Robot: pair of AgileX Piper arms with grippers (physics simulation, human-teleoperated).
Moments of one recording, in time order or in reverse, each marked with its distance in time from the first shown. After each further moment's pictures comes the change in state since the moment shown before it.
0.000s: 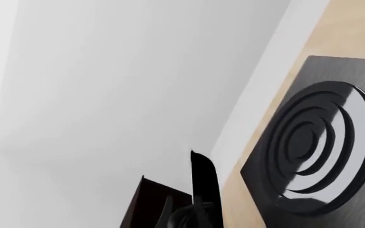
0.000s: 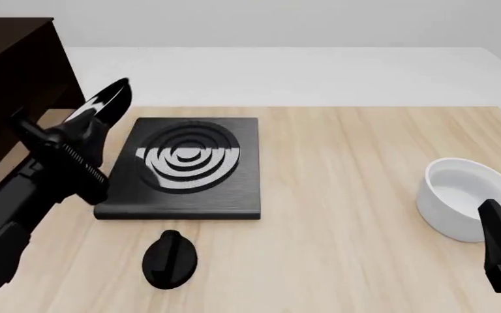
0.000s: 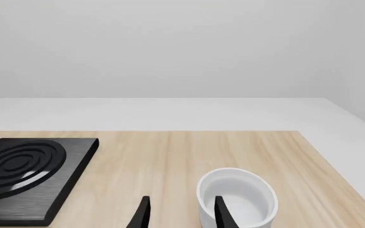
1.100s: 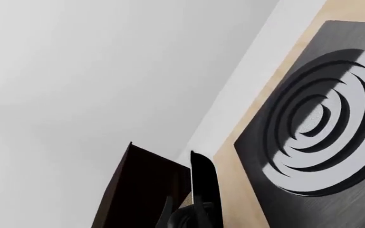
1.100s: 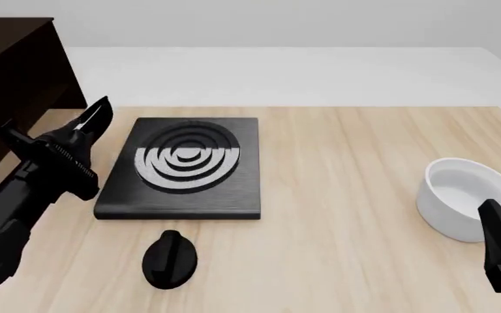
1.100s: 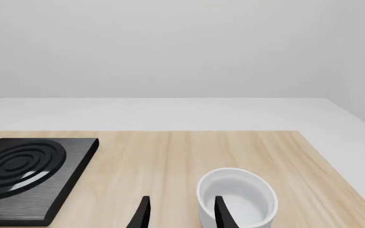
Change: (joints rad) left arm 0.125 0.126 0.003 -0.068 -0.089; right arm 0.000 0.000 0.000 0.000 0.000
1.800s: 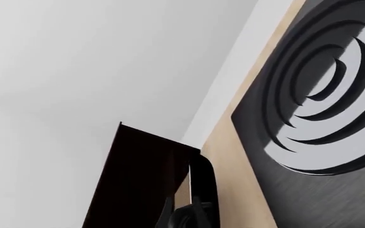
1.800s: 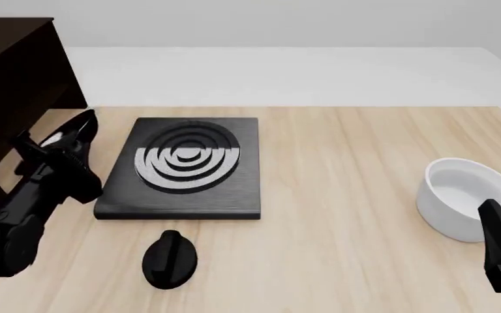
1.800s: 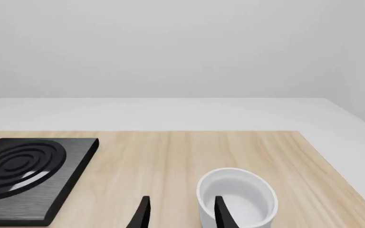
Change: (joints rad) left arm 0.103 0.278 -0.058 -0.165 0.077; right arm 0.000 0.000 0.000 0.000 0.000
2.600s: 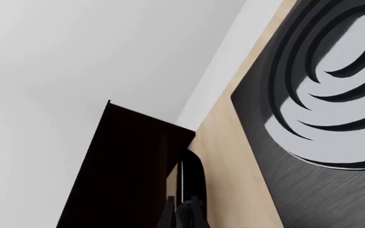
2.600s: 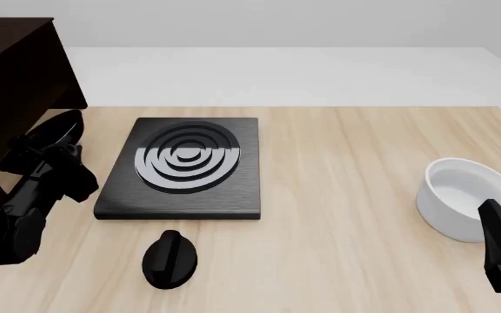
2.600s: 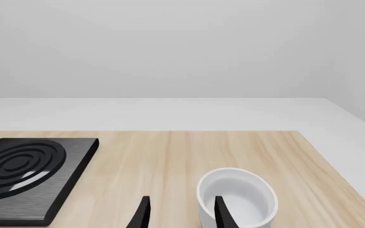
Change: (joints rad) left arm 0.084 0.141 -0.082 -0.015 -0.023; right arm 0.000 0.000 0.000 0.000 0.000
